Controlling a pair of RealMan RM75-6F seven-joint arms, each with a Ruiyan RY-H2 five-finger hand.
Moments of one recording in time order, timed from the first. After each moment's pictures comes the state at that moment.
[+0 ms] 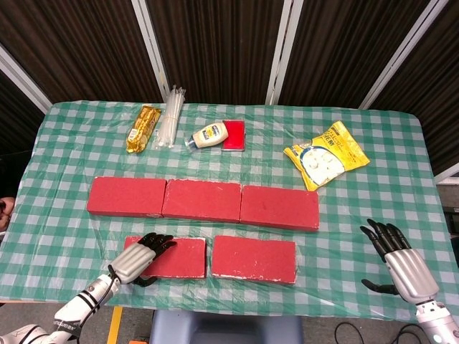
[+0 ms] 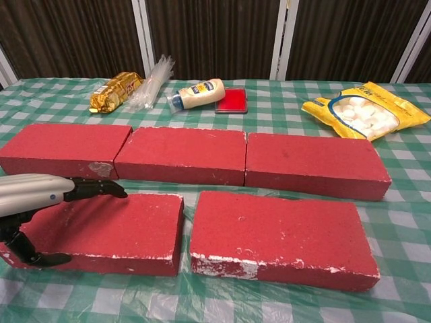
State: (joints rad) left arm -0.55 -1.28 0.06 -1.74 1.44 0.86 0.14; right arm 0.09 -1.02 -0.08 -1.67 -1.70 1.43 0.07
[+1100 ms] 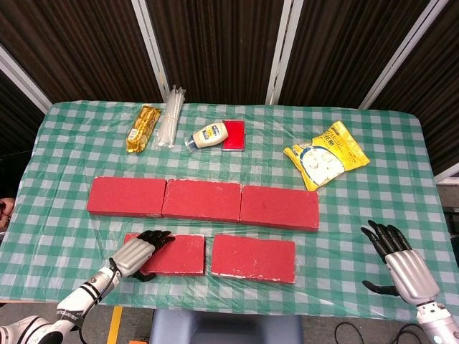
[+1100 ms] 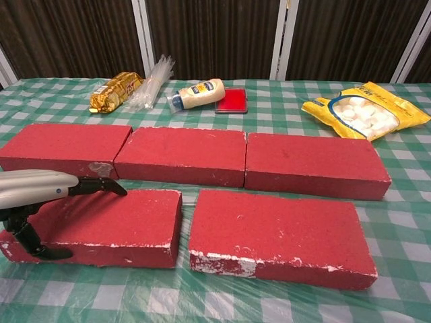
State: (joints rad) left arm -0.61 -1.27 0.05 -1.73 1.31 0.79 0.18; right arm 0.09 -1.02 -0.09 -1.68 -1.69 1.42 0.06
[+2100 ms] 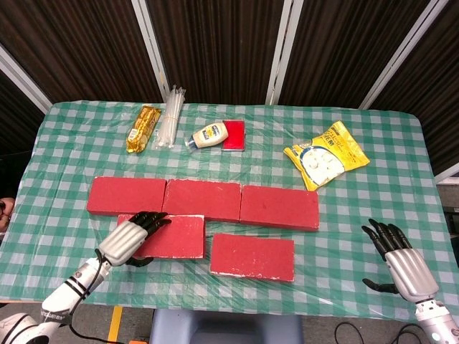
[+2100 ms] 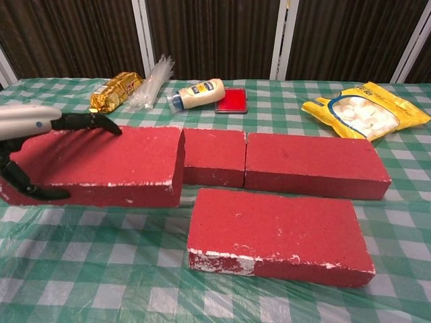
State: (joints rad) left arm -0.60 -1.16 -0.01 -1.79 1.49 0.97 0.07; right arm 0.09 -1.03 -0.08 -1.68 -1.66 1.40 0.04
